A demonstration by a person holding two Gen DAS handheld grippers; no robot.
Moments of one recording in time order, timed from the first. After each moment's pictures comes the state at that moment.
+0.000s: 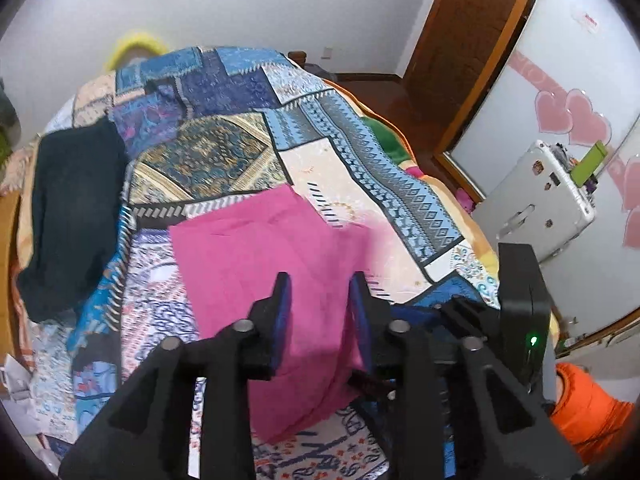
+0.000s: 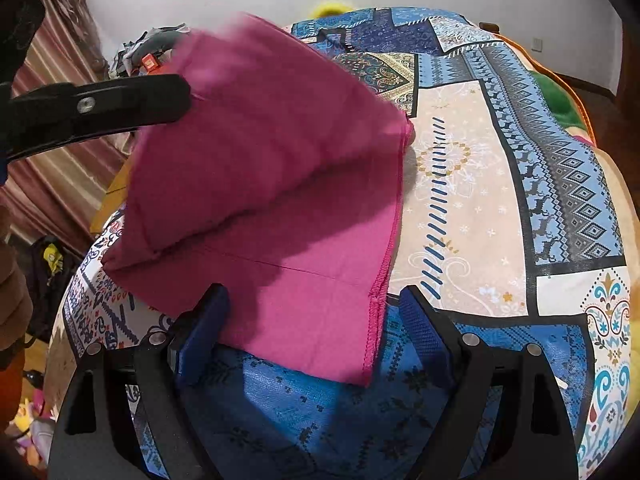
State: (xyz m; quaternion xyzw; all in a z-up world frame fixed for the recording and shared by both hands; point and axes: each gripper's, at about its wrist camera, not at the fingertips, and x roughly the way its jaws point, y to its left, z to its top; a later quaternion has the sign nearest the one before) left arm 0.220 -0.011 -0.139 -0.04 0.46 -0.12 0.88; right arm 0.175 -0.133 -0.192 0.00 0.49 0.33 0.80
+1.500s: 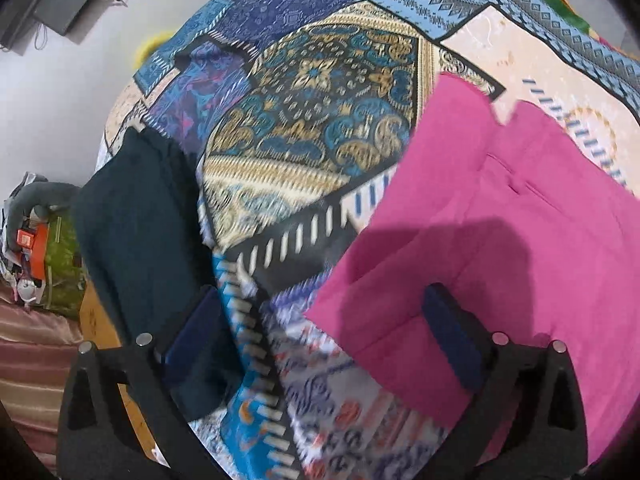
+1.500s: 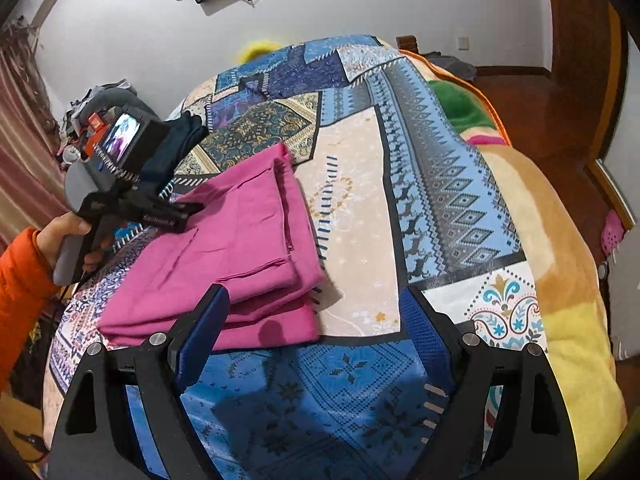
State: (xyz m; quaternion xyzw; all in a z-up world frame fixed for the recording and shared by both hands) left arm 0.357 0.059 -0.270 0.23 0.57 0.01 0.78; right arm 0.196 -0.195 -0.174 0.06 0.47 0.23 0.85
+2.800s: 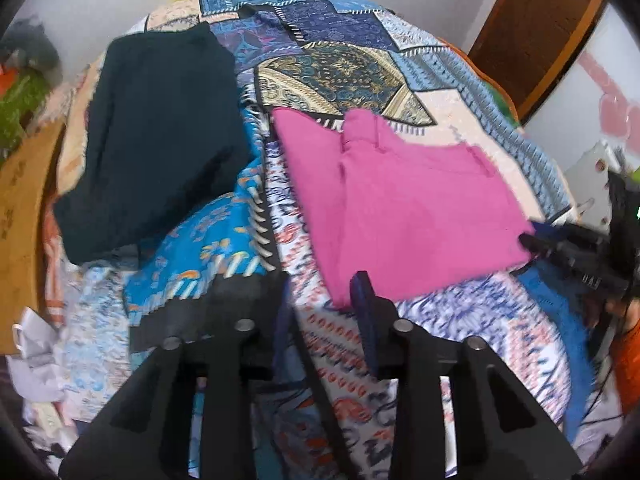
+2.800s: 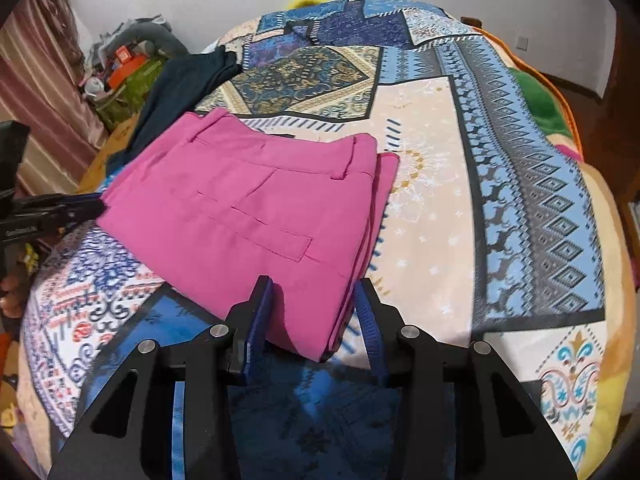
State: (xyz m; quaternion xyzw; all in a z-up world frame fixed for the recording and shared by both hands) left arm 0.212 0.125 -0.224 -0.04 0.54 -0.03 0.84; right arm 0.223 -0.148 -0.212 -0.03 0.51 0.30 0.81
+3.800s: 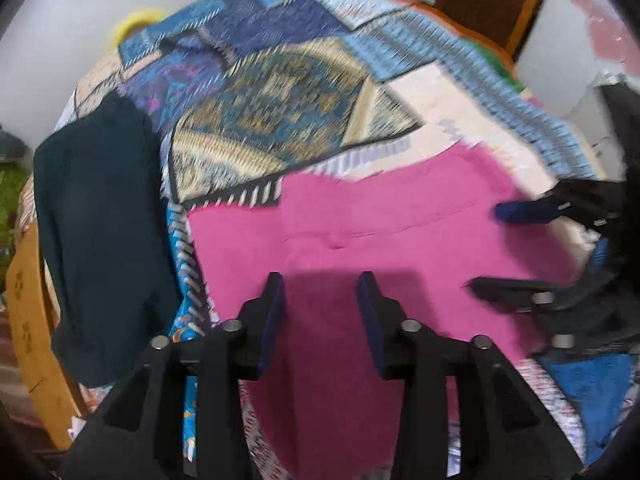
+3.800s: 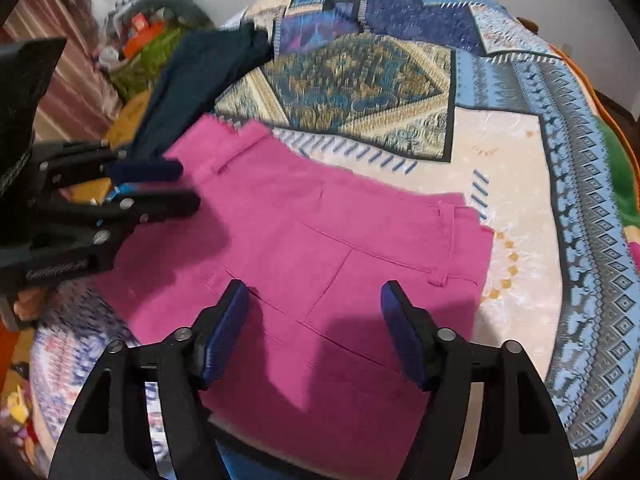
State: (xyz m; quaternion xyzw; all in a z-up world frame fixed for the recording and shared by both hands) left arm 0.317 0.067 -0.248 0.08 0.57 -0.07 0.82; right arm 0.270 -0.071 -0.214 -0.07 0.54 0.35 0.77
